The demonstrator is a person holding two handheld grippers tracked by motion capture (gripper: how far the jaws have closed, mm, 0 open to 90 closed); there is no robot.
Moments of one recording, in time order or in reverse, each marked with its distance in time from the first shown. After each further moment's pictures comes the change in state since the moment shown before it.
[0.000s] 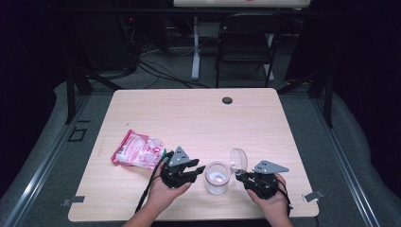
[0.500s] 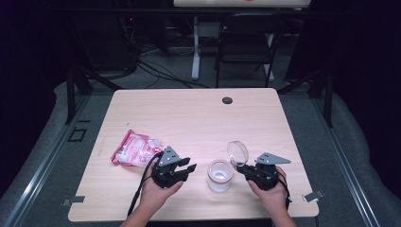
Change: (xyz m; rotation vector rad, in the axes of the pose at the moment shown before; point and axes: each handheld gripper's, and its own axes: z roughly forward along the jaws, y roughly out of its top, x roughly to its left) left arm 0.012 -0.009 -0.017 -0.012 0.059 -0.035; right arm -0.019 0.011 0.010 -0.030 0.009 0.069
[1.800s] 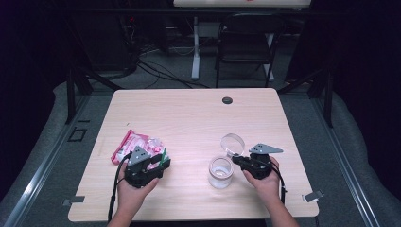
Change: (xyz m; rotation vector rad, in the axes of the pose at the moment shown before) left arm 0.042 -0.025 -0.045 -0.055 0.142 -0.141; right arm -0.012 0.016 0.028 0.005 0.003 -0.009
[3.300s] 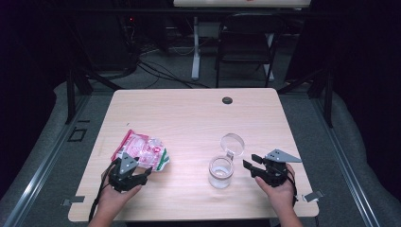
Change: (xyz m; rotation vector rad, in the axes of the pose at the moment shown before) left arm 0.041 -0.041 -0.002 0.125 0.176 0.222; right arm -0.008 -0.015 -0.042 -0.088 -0.098 0.006
